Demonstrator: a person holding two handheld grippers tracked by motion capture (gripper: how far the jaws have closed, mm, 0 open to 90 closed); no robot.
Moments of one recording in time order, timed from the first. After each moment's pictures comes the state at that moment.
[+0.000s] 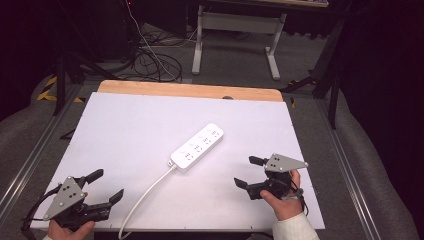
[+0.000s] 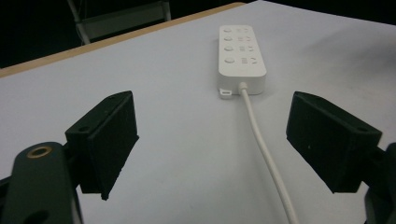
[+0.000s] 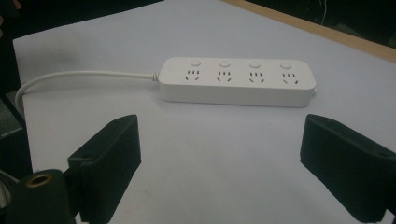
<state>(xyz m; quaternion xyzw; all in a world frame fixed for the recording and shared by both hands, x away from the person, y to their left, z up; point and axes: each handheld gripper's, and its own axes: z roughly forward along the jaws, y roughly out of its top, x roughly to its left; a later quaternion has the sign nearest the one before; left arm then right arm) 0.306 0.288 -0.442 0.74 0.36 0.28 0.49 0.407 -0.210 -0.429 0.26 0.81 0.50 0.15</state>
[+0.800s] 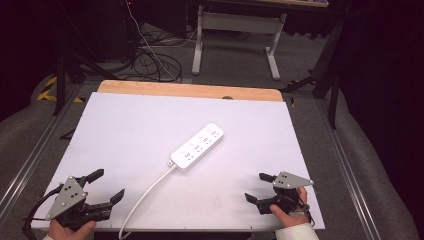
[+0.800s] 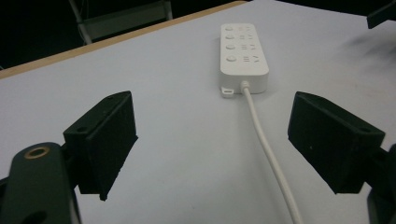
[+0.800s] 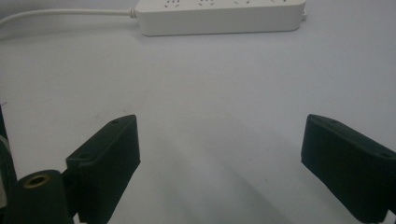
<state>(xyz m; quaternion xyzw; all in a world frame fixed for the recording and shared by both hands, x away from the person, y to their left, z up) 0.308 0.287 -0.444 0.75 0.35 0.28 0.48 0.392 -0.246 -0.484 0.29 0.82 0.47 0.14</state>
